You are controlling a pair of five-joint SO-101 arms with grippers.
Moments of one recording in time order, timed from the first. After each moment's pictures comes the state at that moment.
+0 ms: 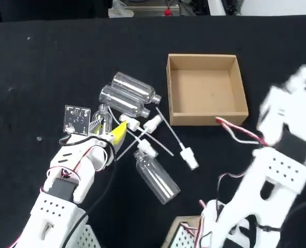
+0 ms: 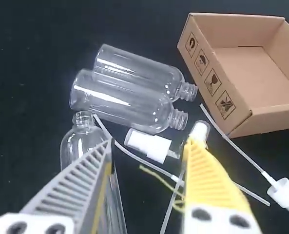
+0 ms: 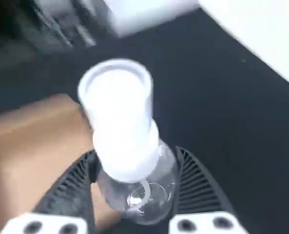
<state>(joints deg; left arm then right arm) 12.0 -76.1 87.1 21.3 7.3 27.9 -40.9 32.0 47.2 2.7</state>
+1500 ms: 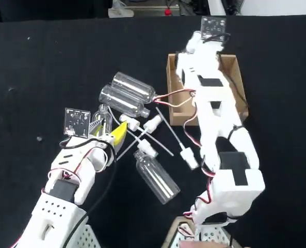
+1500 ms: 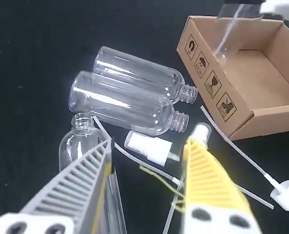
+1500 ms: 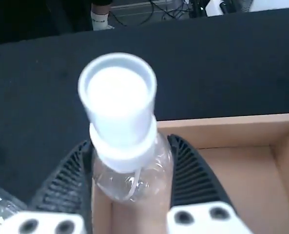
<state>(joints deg) 12.0 -76.1 90.2 16.5 7.3 -1.8 13.1 15.3 15.0 -4.7</state>
